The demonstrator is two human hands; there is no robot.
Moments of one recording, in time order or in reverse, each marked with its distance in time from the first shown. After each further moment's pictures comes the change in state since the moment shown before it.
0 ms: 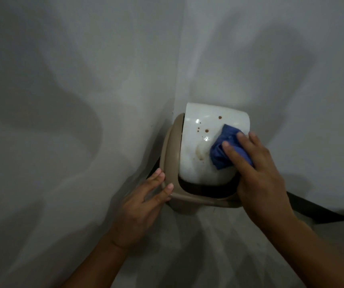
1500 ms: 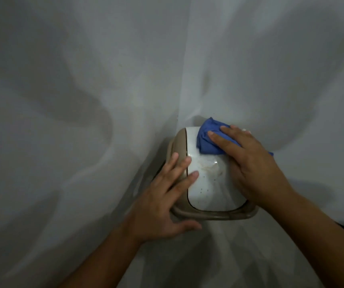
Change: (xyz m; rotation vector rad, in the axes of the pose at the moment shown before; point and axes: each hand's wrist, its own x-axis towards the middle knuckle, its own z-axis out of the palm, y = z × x) left_hand 0.067 0.035 -0.017 -0.043 -0.246 0.009; right_hand 0.061 0.003 -0.012 0.197 -0.178 -0.064
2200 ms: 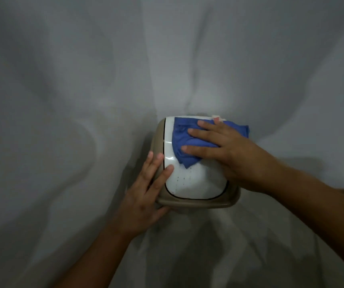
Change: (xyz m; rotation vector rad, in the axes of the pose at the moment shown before) left_hand -0.009 -0.026 0.019 0.082 -0.009 0.032; right_hand -0.006 0.017 -0.020 -0.104 -0.263 -0.278
